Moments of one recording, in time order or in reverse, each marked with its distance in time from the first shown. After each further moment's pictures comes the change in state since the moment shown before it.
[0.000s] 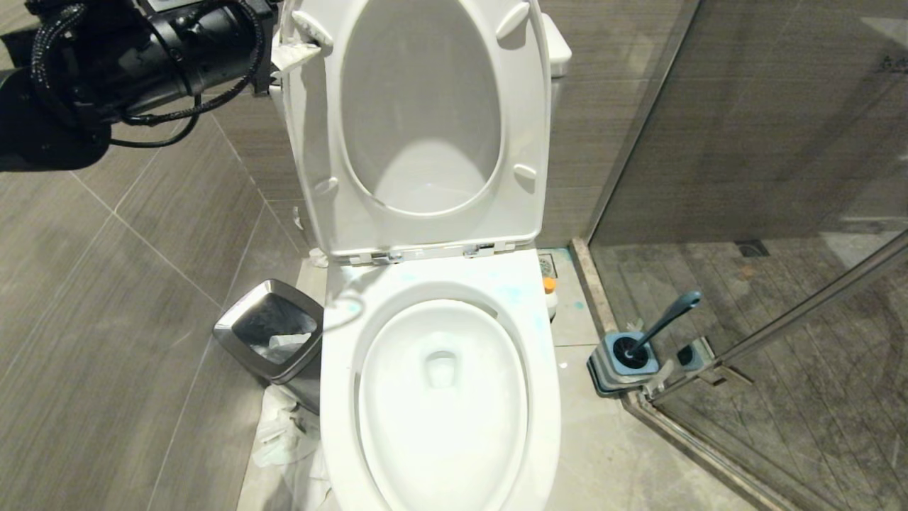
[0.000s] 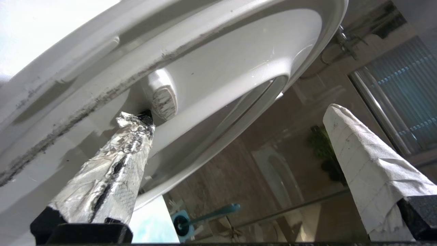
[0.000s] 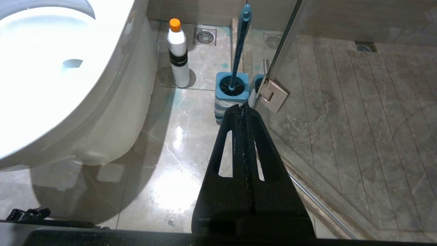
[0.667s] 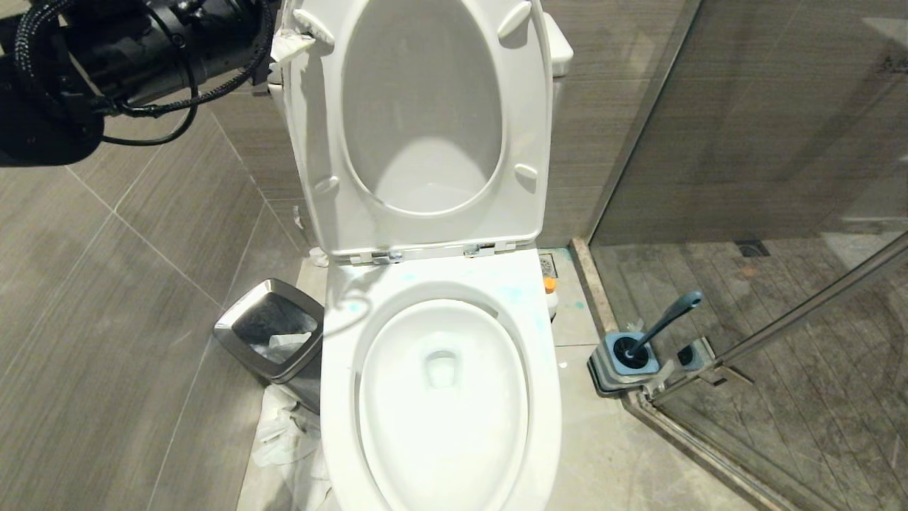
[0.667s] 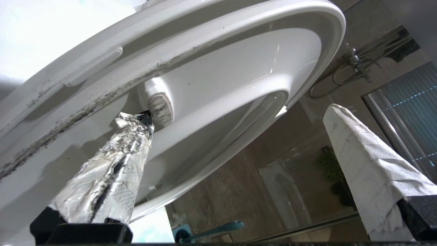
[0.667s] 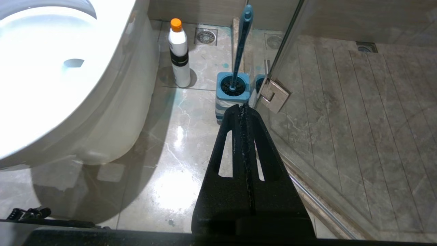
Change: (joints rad) left arm -0.050 -0.042 0.021 0.014 0.120 0.004; right arm 0.000 0.000 0.000 0.000 0.000 0.000
